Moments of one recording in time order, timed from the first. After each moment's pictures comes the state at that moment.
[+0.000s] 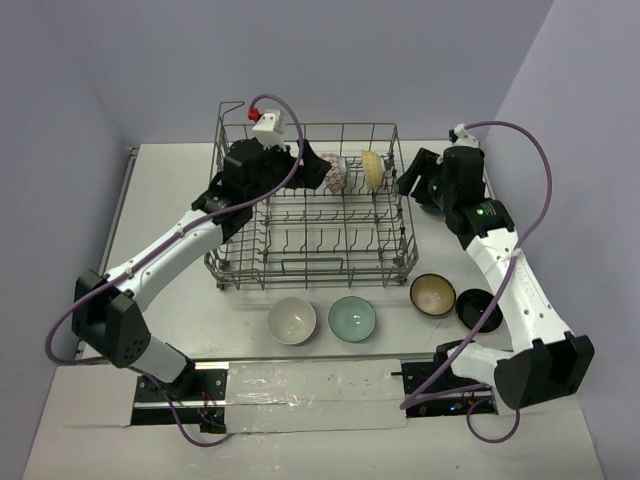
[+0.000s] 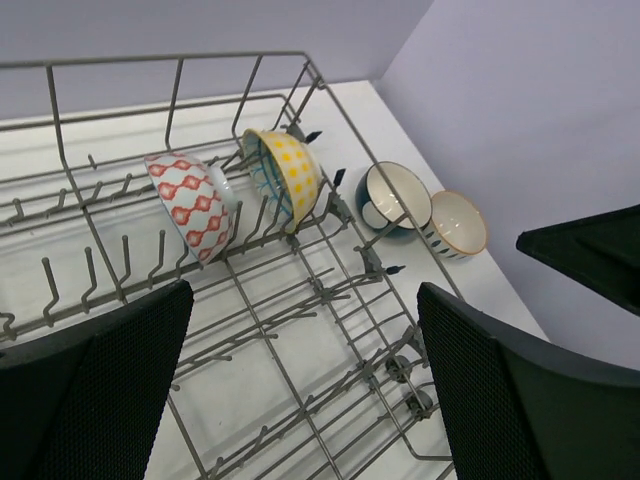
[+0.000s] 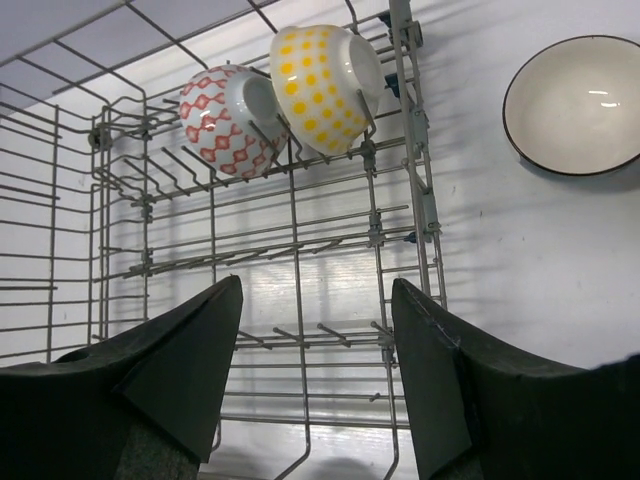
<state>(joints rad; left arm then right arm) -0.61 1.53 1.34 0.04 0.06 -0.44 0.19 1.19 1.21 -0.51 0.05 0.48</state>
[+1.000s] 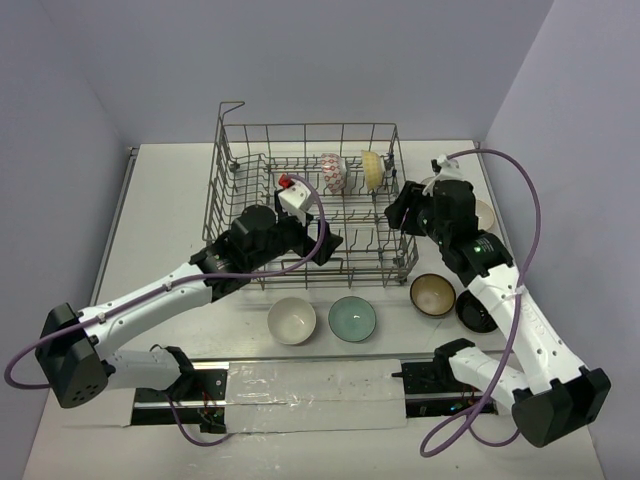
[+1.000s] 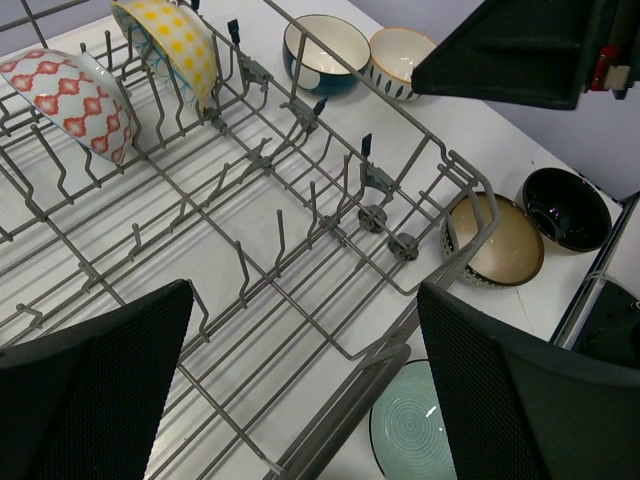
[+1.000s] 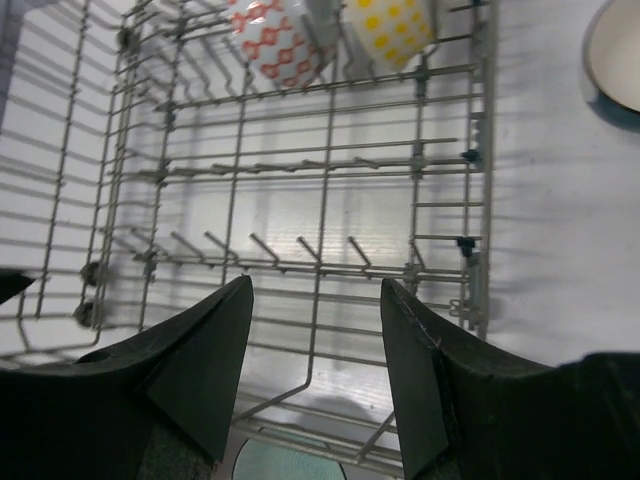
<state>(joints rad) -0.89 1.24 0.96 0.08 -0.01 -0.20 0.33 0.98 1.00 -0.48 0.02 0.45</state>
